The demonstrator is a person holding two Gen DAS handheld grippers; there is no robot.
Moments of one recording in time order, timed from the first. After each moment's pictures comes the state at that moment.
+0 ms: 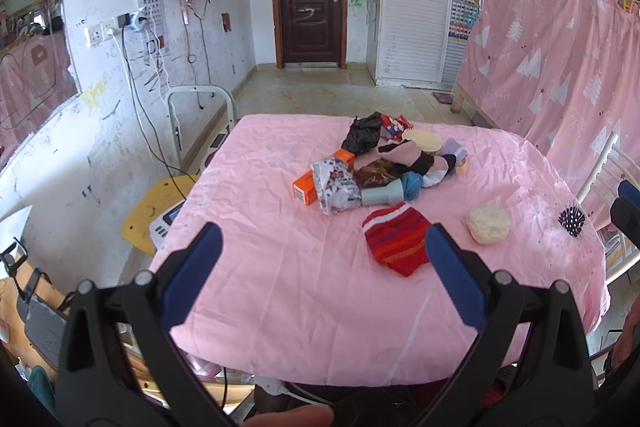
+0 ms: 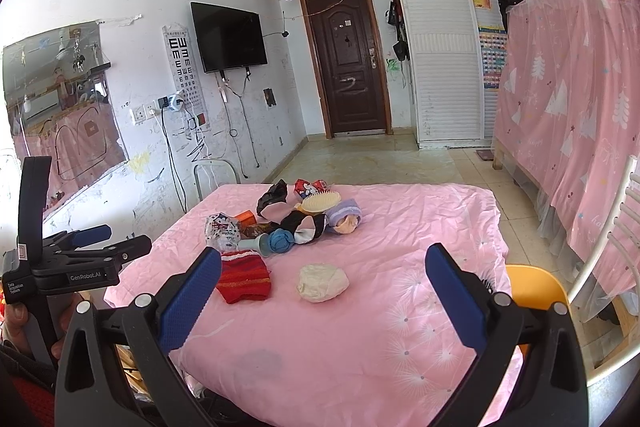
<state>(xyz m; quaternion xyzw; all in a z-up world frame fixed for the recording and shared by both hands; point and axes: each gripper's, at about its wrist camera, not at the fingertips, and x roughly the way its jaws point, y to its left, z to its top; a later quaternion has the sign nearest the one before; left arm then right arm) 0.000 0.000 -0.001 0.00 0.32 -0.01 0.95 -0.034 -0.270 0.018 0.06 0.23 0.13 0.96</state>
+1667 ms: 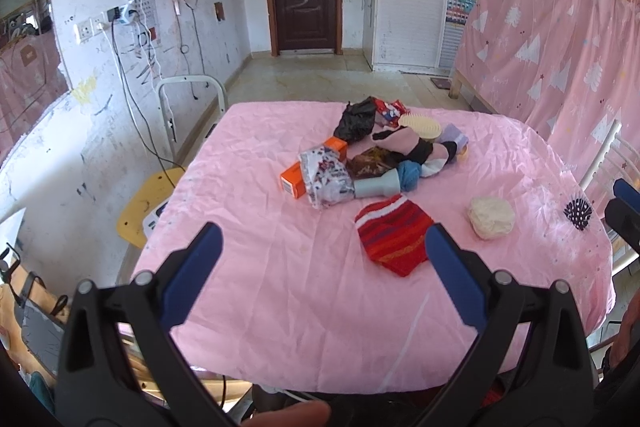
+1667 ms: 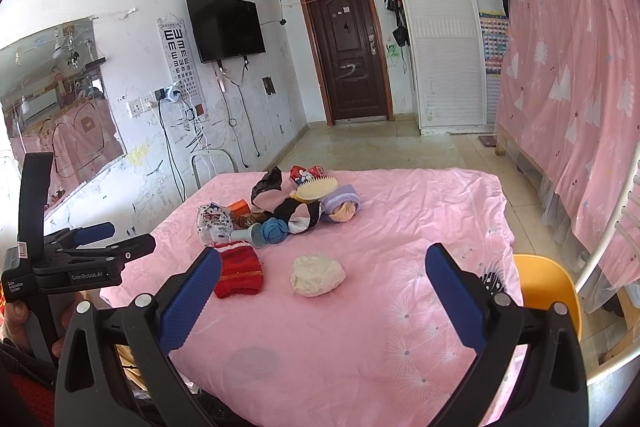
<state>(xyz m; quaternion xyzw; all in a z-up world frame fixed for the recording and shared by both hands) 0.019 -0.013 -0.018 0.01 0.35 -0.01 0.94 -0.014 -0.278 -0.003 0.07 0.26 0.14 0.95</state>
